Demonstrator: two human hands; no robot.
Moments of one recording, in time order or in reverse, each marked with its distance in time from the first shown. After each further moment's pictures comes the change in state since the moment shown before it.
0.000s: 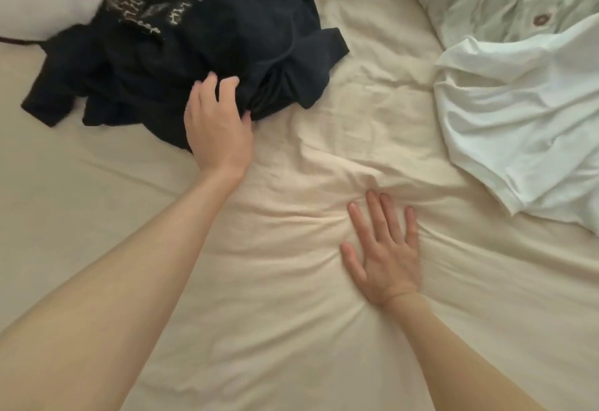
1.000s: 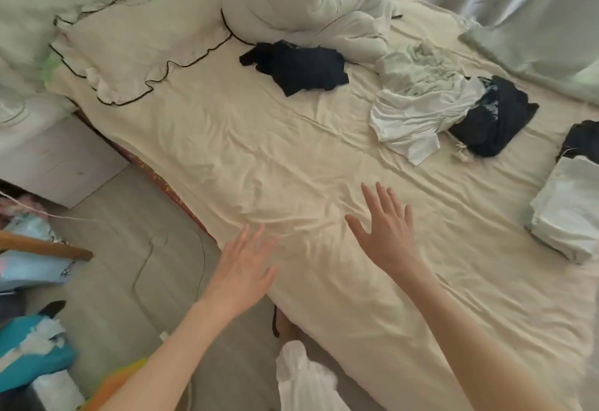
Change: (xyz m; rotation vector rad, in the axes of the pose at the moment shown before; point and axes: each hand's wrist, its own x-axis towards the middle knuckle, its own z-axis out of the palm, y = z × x) left_hand -0.701 0.157 -0.308 -0.069 -0.443 -0.086; right_hand -0.417 0.082 -0.388 0.181 -0.173 -0.198
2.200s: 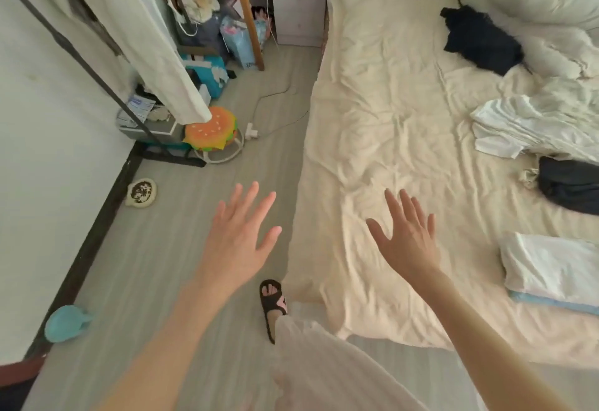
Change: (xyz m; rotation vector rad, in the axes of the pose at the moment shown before) left_hand -0.286 0.569 0.256 -0.175 0.591 -0.918; right_hand -0.233 0.394 -0.147 -0.099 -0.381 -0.835
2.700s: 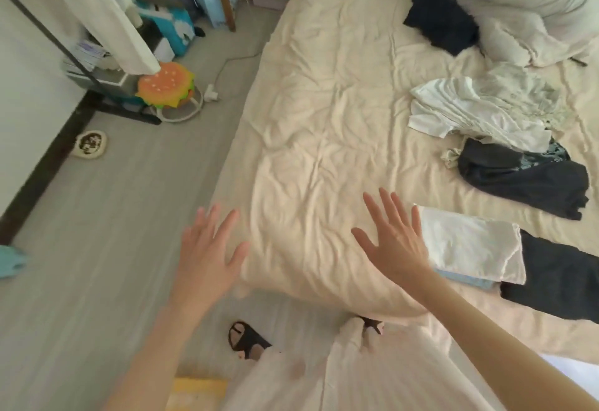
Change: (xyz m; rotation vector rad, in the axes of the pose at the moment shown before) left_hand -0.057 0.222 0.124 -0.143 -0.055 -0.287; right_hand -0.035 0.248 -0.078 -0.237 -0.123 -0.220
